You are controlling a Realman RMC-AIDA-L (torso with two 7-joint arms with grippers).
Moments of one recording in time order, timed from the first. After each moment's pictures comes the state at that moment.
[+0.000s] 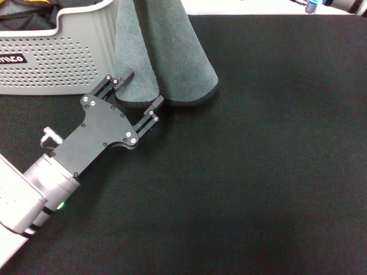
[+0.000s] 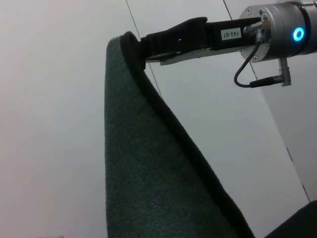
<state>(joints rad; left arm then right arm) -0.42 -2.11 0.61 -0.07 1.36 1.59 0.01 0.73 2.02 -1.57 -1.01 -1.01 -0.91 1.14</state>
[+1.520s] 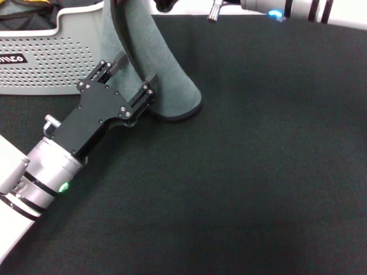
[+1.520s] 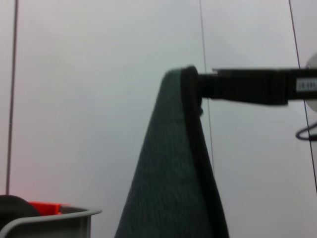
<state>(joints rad) -0.48 -2.10 0.62 -0.12 1.25 1.57 -0.25 0.82 2.03 -1.66 -0.94 -1.09 -0.82 1.13</state>
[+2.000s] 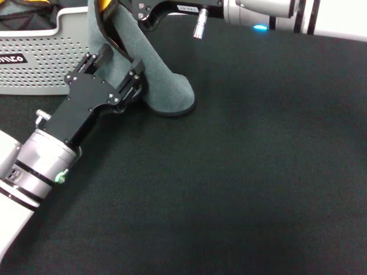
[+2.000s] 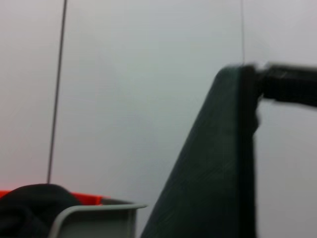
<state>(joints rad) -0.49 -2.11 0.61 -0.12 1.16 1.53 -0.30 0.80 2.03 -1.75 -1.03 -1.11 -0.77 1.10</state>
